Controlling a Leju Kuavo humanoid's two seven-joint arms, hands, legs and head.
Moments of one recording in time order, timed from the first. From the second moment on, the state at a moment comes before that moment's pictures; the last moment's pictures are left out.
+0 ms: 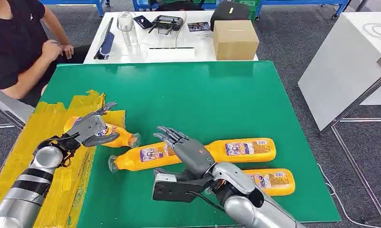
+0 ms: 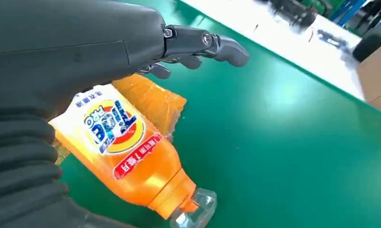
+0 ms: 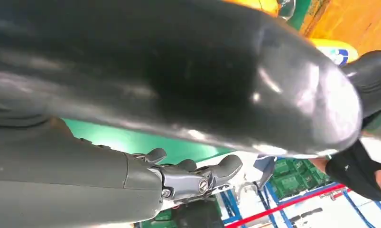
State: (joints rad) left arm -0.44 0.23 -0.19 -1.18 -0.42 -0.33 -0.26; right arm -0.34 -0.17 0.88 -1.76 0.52 0.16 0.28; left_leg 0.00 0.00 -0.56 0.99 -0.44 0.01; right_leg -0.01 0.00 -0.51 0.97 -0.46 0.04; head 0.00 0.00
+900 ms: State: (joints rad) left arm -0.34 -0.06 -0.12 -1.44 0.43 -0.29 0.04; right arm -0.44 -0.16 0.77 -1.43 0.58 0.20 0.29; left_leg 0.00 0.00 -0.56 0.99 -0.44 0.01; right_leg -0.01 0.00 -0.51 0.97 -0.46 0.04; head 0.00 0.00
